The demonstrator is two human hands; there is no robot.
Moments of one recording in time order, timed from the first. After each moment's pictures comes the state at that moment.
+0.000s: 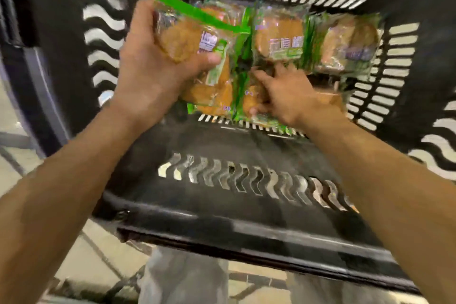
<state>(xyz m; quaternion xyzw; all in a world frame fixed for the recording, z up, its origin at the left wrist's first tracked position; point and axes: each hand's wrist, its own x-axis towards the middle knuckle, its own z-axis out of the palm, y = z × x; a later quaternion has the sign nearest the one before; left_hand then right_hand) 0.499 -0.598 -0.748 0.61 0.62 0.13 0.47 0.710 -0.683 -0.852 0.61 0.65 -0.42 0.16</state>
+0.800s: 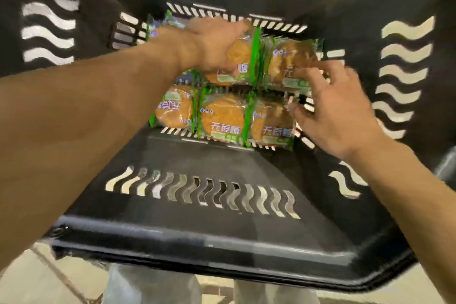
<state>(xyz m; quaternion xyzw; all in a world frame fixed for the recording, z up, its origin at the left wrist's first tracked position) 0.640 -0.538 -0.830 0.84 0.36 -0.28 0.31 0.823 -0.714 -0.761 0.73 0.61 -0.31 0.10</state>
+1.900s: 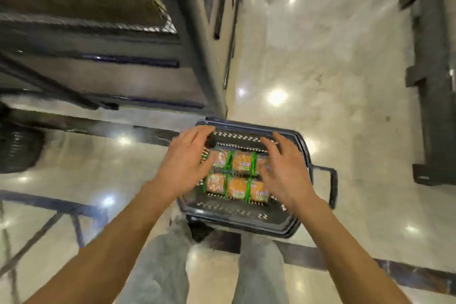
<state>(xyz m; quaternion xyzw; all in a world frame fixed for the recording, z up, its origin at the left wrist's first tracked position) 0.543 -0.603 -0.323 0.84 0.49 0.04 0.24 0.770 -0.688 -0.344 0.74 0.62 -0.24 -0.08</state>
